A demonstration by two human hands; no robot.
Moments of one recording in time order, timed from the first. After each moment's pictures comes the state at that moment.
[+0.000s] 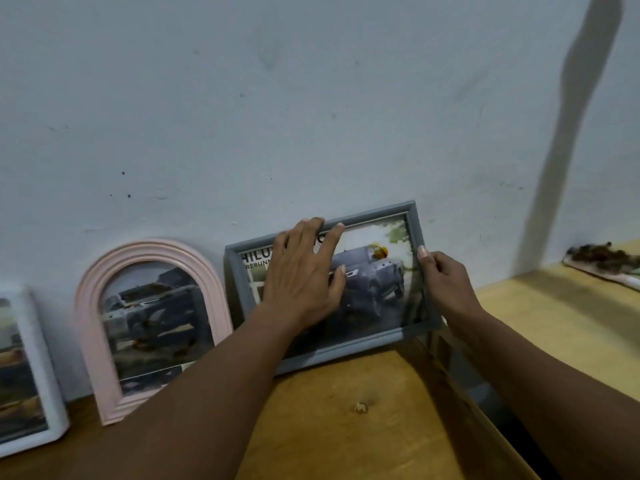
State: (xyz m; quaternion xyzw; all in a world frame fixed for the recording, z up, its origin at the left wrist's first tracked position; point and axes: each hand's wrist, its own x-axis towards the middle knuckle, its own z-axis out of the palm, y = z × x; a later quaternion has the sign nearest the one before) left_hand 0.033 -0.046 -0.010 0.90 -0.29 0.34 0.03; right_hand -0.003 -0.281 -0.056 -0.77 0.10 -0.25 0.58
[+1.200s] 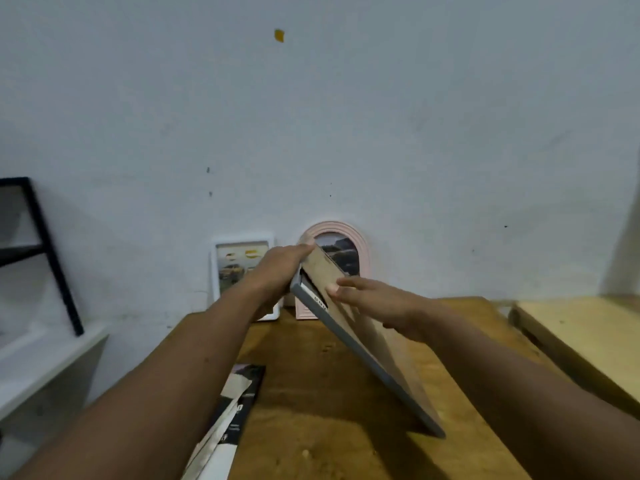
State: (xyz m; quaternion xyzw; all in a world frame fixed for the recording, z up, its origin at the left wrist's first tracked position) left_hand -0.214 0.184 0.080 0.79 0.03 0.08 0.60; right_hand -0.213 -0.002 0.045 -0.87 -0.15 0.15 0.44
